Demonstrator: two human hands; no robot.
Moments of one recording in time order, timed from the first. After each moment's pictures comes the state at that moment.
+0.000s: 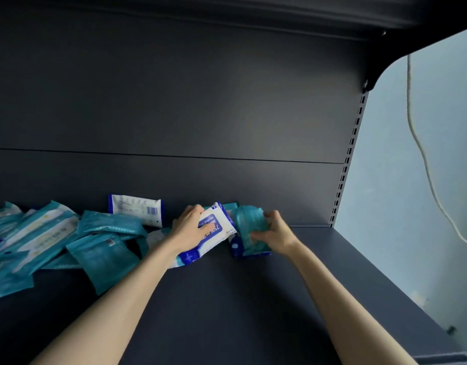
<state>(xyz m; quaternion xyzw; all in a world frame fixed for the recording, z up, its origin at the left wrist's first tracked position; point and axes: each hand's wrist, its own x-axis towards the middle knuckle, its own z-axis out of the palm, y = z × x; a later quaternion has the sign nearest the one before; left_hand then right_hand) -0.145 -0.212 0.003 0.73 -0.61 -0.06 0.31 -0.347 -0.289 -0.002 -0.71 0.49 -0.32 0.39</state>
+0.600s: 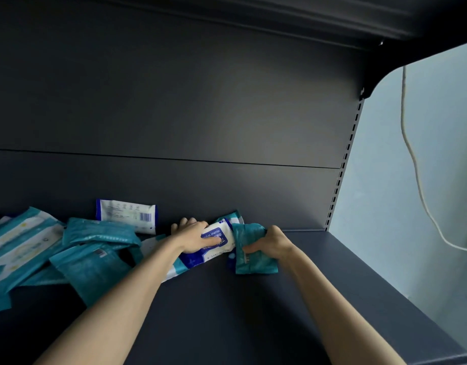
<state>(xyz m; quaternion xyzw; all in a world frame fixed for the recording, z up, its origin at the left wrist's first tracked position) -0.129 -0.250 -0.003 0.76 -0.64 -0.07 0.09 -0.333 -0.289 0.005 -0.68 0.55 -0.25 0.42</state>
